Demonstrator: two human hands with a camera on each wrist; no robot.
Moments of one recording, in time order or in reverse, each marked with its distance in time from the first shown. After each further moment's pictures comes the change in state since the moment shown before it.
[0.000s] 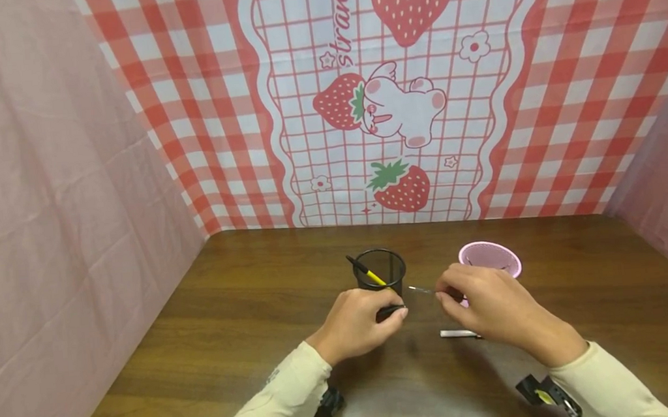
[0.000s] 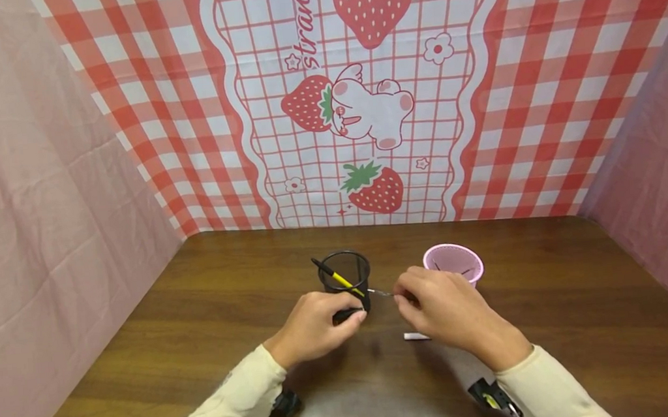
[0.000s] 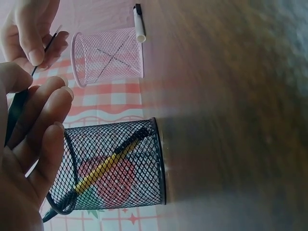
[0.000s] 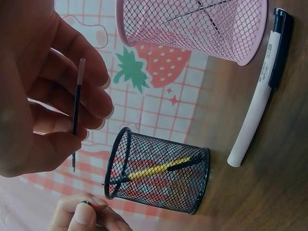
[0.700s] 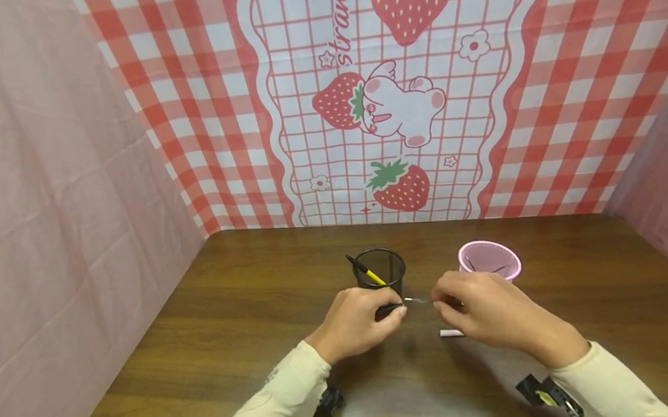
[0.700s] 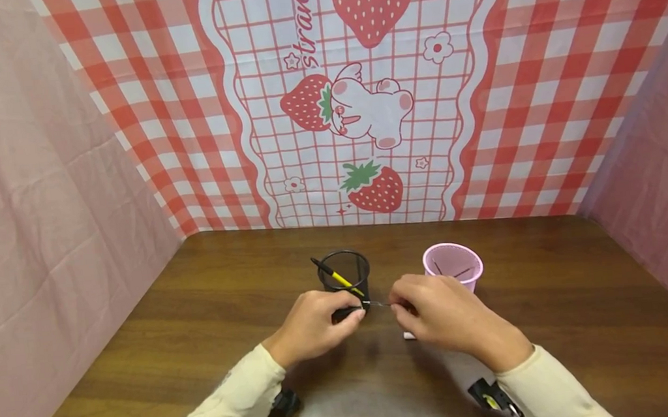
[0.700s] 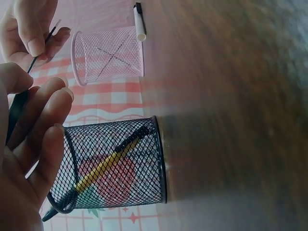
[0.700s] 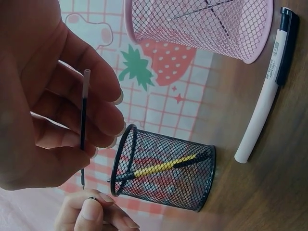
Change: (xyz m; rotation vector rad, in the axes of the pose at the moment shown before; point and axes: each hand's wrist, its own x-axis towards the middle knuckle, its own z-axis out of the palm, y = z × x) left_hand 0.001 0.000 -0.002 0.000 0.007 -0.005; right_hand 0.001 -0.005 -0.002 0.066 -0.103 -0.020
